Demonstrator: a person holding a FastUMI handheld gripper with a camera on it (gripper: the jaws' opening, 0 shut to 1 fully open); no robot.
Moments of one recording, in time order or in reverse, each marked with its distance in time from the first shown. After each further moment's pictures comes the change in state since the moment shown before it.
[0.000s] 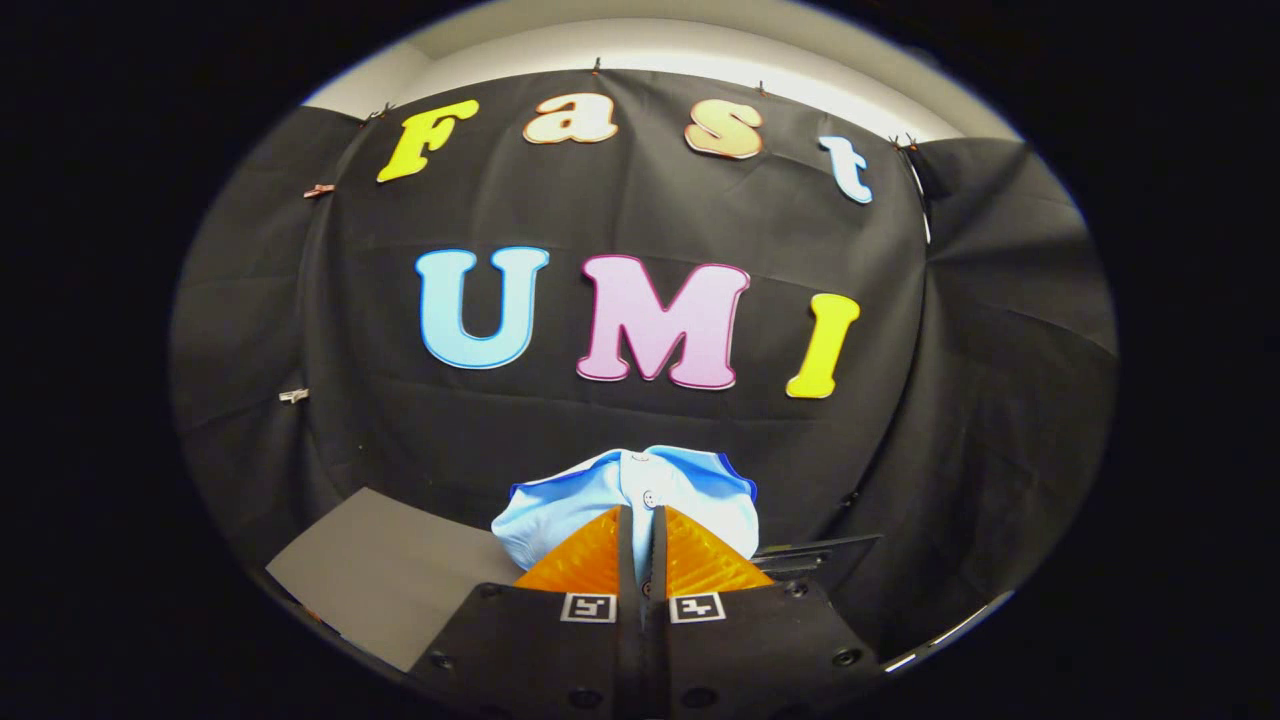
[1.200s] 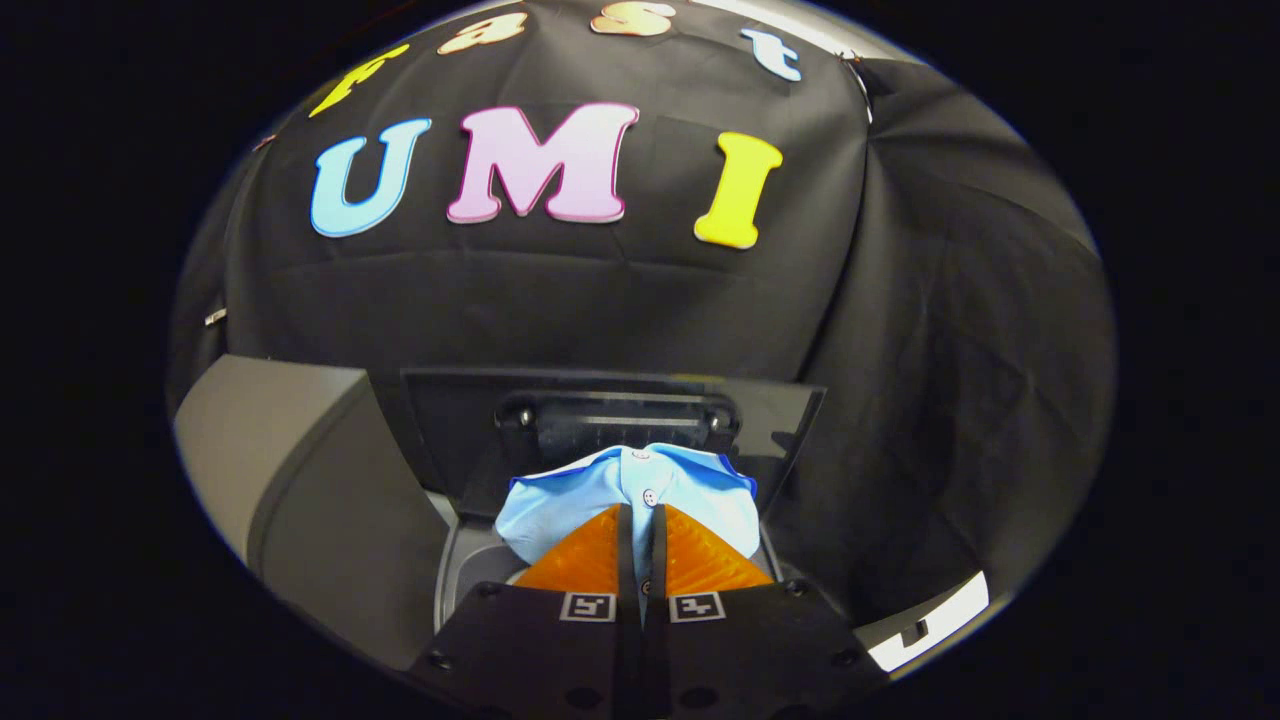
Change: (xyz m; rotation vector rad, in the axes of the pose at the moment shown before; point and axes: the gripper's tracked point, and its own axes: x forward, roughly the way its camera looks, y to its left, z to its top) arm 0.071 -0.159 -0.247 0.003 0.303 -0.124
